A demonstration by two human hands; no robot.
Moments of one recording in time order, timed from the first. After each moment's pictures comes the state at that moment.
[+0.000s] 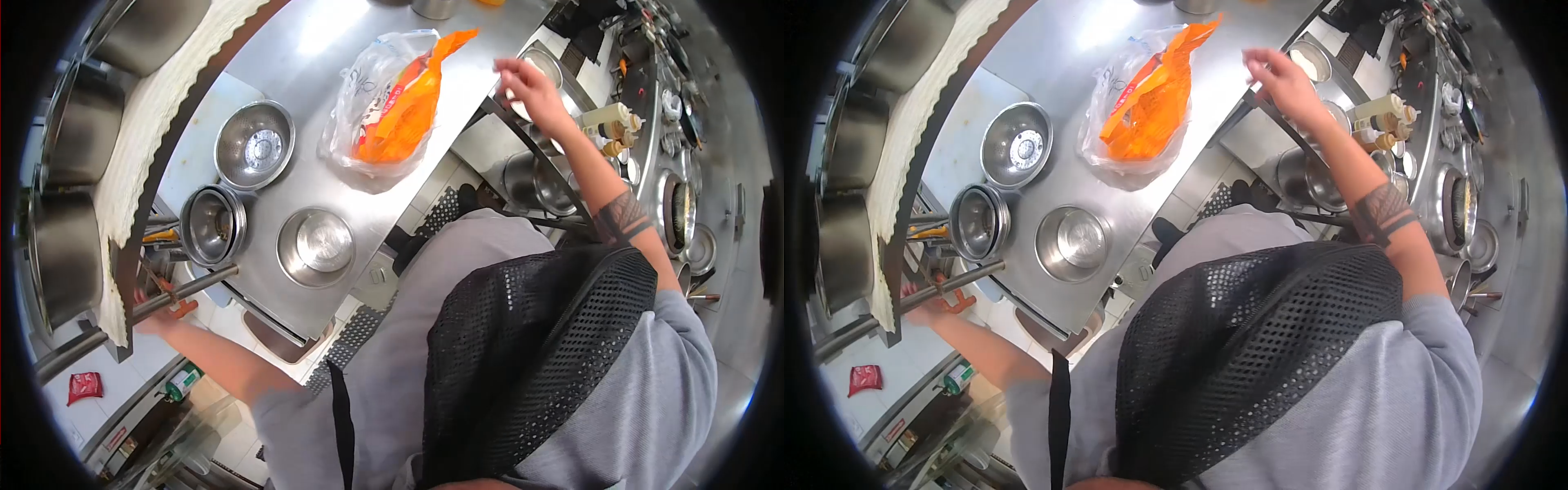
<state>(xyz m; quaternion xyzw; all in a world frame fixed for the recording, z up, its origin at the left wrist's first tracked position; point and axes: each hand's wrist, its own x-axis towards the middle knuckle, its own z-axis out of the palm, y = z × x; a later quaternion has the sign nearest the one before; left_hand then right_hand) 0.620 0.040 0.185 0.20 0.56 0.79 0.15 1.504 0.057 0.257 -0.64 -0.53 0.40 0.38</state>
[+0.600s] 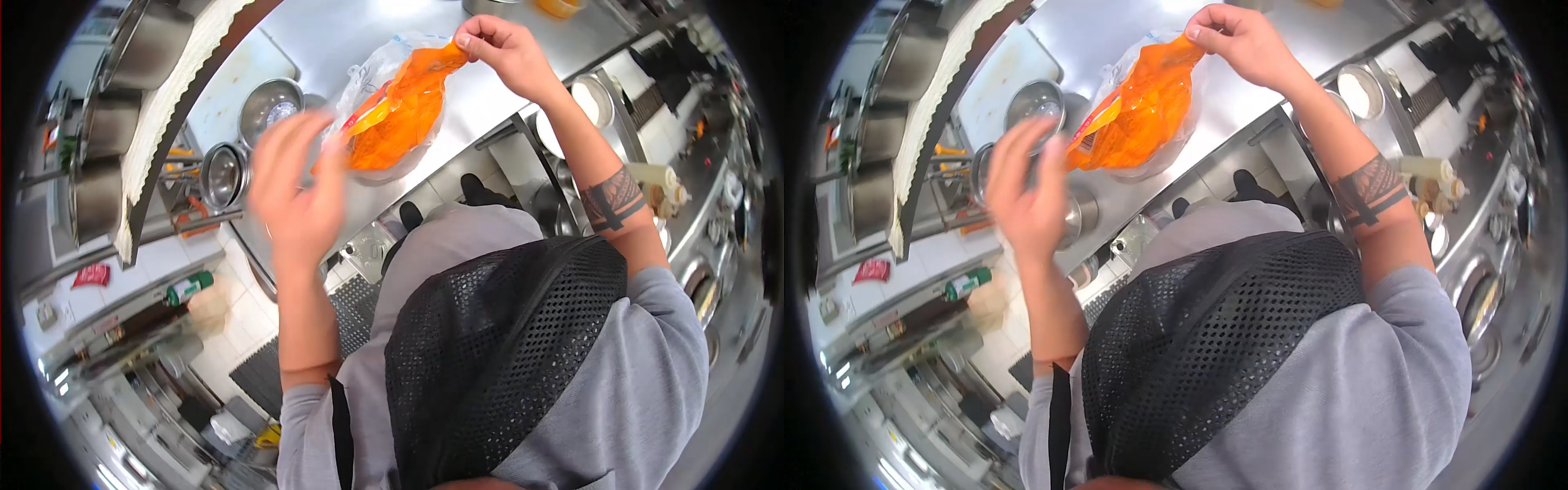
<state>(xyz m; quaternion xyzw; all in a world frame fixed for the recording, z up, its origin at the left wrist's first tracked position) 1.219 0.024 0.361 0.74 0.52 0.43 0.02 1.514 0.176 0.281 -0.38 -0.69 0.48 0.39</state>
